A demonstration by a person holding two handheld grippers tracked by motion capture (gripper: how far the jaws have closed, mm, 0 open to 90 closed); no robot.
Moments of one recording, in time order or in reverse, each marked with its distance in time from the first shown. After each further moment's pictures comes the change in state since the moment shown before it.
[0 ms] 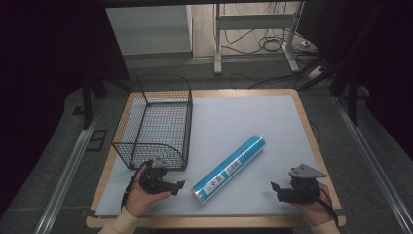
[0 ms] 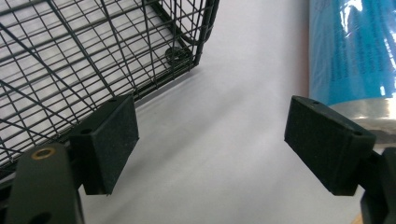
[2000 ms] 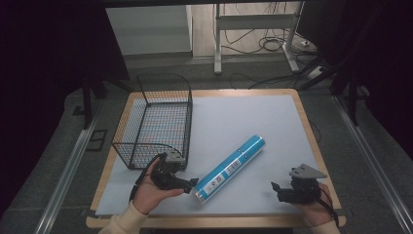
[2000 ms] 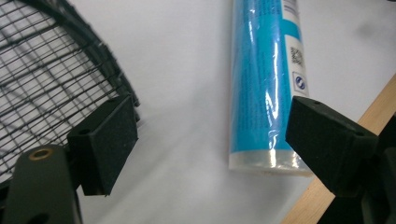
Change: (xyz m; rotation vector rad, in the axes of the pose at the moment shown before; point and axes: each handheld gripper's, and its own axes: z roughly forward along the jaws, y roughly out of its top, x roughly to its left) left arm -0.042 0.045 -0.017 -0.003 -0.049 0.098; right arm 0.000 0.000 -0.002 -0.001 -0.003 -0.008
